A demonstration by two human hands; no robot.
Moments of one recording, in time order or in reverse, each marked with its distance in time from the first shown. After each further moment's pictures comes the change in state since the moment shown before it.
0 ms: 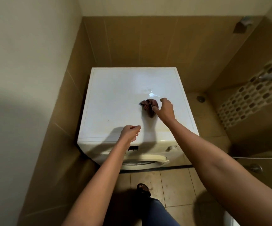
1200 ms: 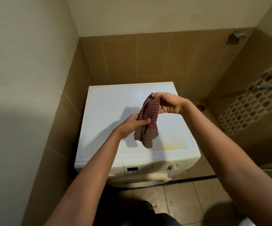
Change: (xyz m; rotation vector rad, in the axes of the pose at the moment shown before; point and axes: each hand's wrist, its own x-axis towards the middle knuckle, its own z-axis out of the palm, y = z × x) left_hand 0.040 0.120 -0.003 0.088 -0.519 0.371; right_hand 0.082 -0.069 -0.099 0.781 -0.853 0.183
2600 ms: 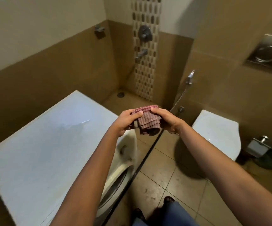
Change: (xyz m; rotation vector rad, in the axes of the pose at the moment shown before) left_hand 0.005 0.006 0.240 0.316 -0.521 -0.097; right_hand -0.278 0.219 -0.003 0.477 0.733 -0.390
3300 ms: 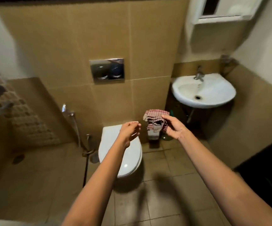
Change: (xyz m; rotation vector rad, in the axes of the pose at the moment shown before) left_hand 0.056 0.029 0.553 0.019 -0.397 -0.130; right_hand -0.428 0.014 -0.349 0.705 0.925 -0.387
